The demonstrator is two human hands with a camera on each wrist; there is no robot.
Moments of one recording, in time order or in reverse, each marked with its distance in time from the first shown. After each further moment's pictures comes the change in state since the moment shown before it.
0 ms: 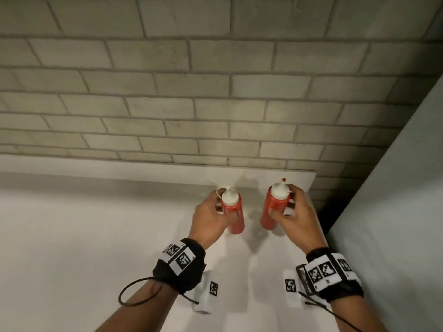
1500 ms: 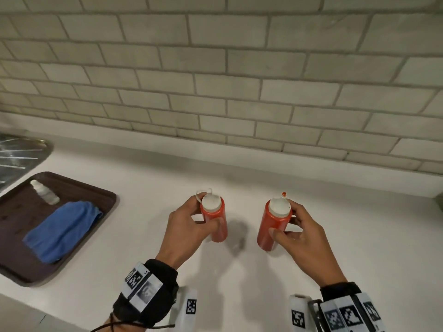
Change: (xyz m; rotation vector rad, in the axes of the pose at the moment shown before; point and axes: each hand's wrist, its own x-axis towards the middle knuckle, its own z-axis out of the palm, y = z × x) left_hand -0.090 -0.126 -0.358 -0.017 0.213 -0.036; right_hand -0.119 -0.148 0.293 0.098 -0.305 -0.024
